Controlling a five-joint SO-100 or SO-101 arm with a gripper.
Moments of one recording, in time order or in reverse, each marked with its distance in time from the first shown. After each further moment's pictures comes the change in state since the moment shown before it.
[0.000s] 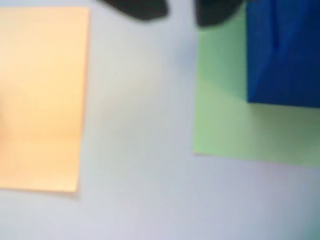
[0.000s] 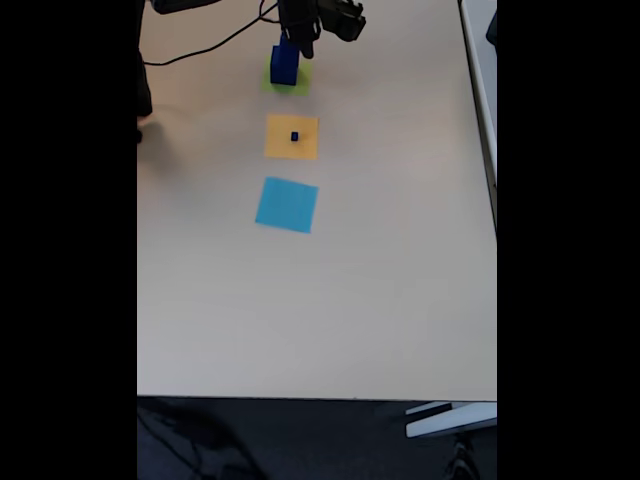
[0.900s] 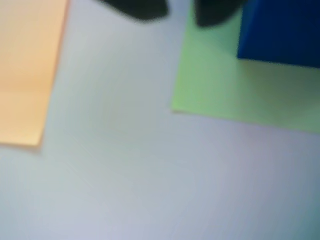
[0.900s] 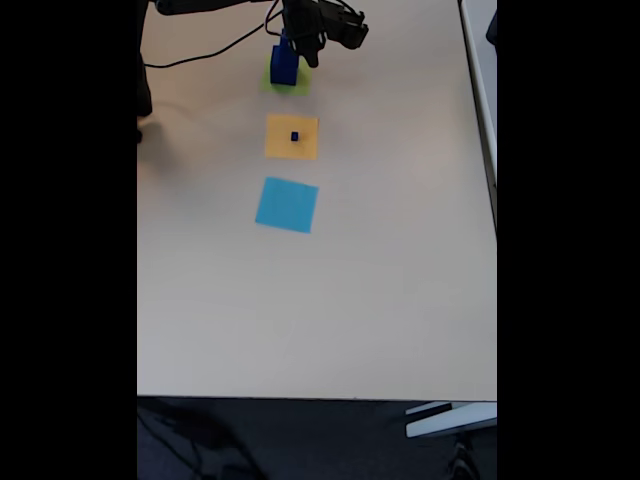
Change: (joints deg) arm -2.5 -2.5 4.1 -7.8 -0.9
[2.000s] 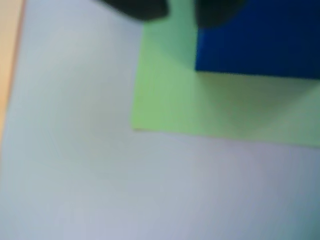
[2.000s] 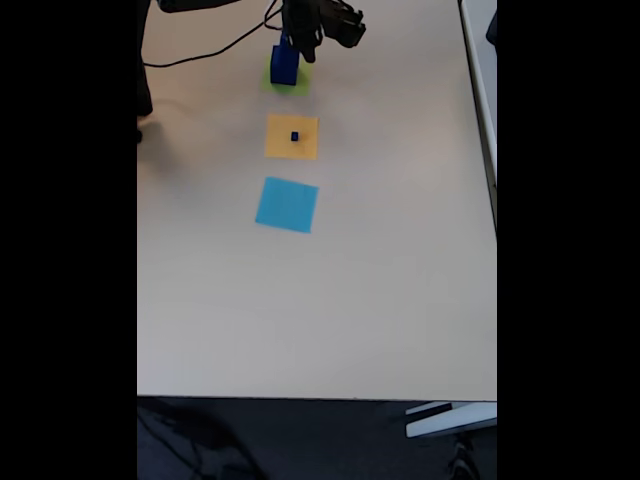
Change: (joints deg) arm -1.9 -1.6 -0.7 1.5 6.8
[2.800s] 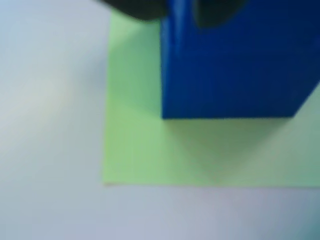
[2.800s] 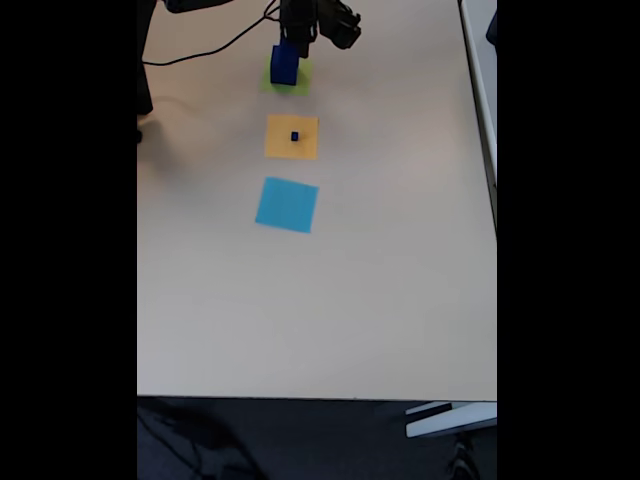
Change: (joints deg) arm -2.3 -3.1 -7.4 8.0 8.4
